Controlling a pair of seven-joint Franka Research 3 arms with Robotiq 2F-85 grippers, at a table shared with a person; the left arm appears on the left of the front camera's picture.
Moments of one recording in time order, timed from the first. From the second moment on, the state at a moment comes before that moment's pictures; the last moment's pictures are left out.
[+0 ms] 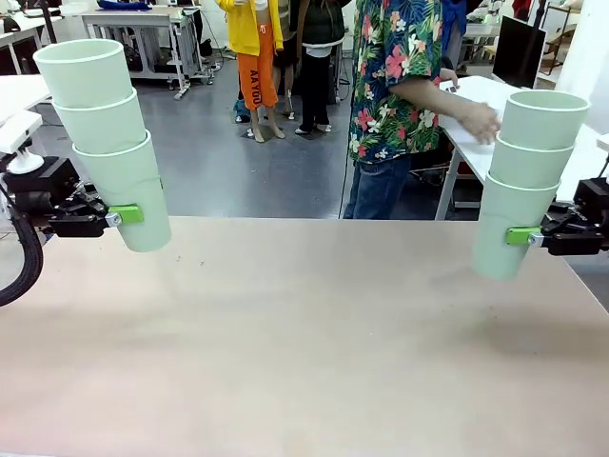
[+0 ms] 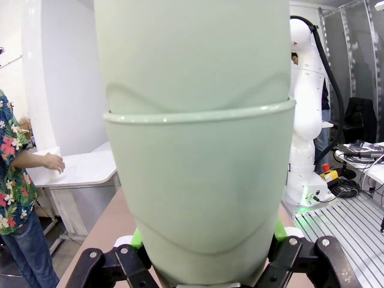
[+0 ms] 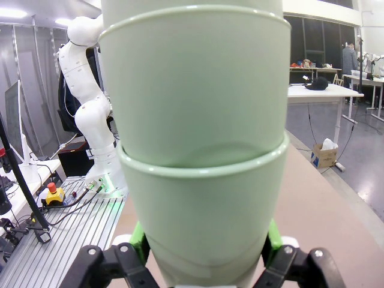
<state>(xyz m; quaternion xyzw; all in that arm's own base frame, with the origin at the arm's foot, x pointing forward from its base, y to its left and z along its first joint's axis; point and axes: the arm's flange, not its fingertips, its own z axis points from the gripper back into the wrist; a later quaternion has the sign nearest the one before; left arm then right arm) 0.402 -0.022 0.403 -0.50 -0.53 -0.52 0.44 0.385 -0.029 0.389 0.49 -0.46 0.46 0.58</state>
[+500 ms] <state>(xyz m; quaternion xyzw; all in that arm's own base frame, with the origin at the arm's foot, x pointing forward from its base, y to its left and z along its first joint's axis) 0.402 -0.022 0.403 -0.50 -0.53 -0.52 0.44 0.385 -0.029 0.389 0.49 -0.46 0.46 0.58</state>
